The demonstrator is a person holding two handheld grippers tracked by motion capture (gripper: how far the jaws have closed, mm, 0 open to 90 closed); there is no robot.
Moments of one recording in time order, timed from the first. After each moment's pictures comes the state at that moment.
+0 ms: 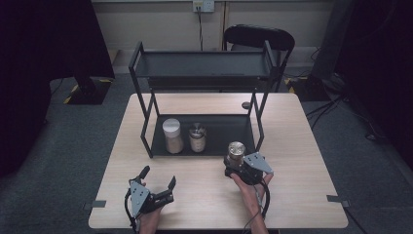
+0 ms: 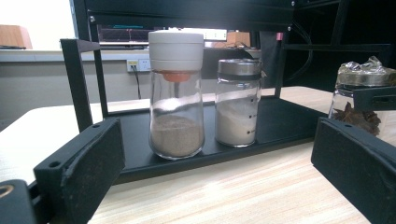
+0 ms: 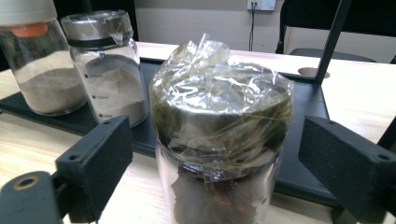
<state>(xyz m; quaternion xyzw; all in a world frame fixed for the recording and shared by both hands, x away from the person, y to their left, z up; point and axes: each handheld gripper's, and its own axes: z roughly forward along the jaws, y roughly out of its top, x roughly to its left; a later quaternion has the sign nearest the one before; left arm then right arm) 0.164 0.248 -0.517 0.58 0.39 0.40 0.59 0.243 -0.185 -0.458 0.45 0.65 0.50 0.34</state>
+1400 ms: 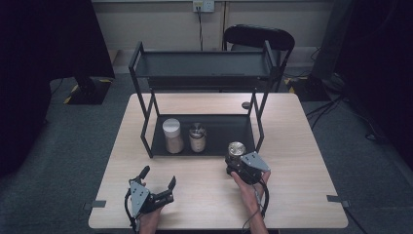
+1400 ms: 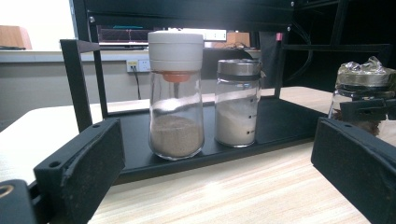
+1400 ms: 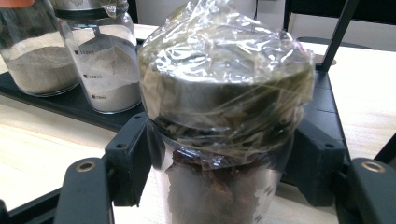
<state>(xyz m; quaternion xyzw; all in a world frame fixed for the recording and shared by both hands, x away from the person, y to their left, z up) 0.164 0.248 -0.518 0.58 0.39 0.40 0.59 0.251 -0.184 -0.458 0.45 0.67 0.48 0.33</state>
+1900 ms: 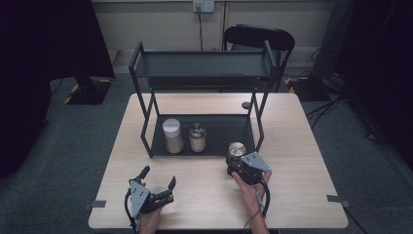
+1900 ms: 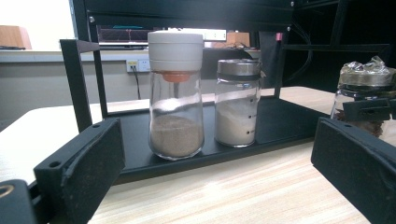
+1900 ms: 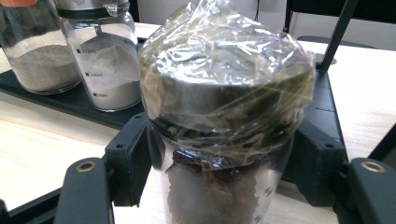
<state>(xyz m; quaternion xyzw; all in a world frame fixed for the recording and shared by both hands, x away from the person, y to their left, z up) 0.164 0.248 -0.518 0.58 0.39 0.40 0.59 0.250 -0.188 -0.456 0.45 0.67 0.48 0.33</state>
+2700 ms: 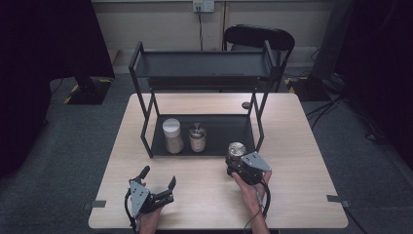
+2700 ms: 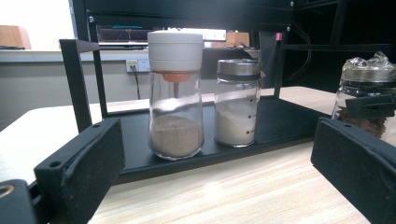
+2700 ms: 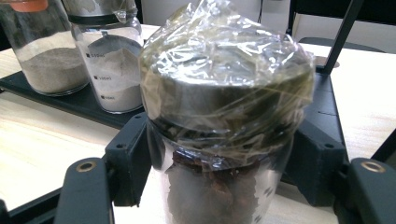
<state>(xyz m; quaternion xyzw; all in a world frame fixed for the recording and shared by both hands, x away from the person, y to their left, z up) 0.164 0.248 -0.517 0.58 0.39 0.40 0.59 0.248 -0.188 -0.451 0.45 0.68 0.49 0.33</state>
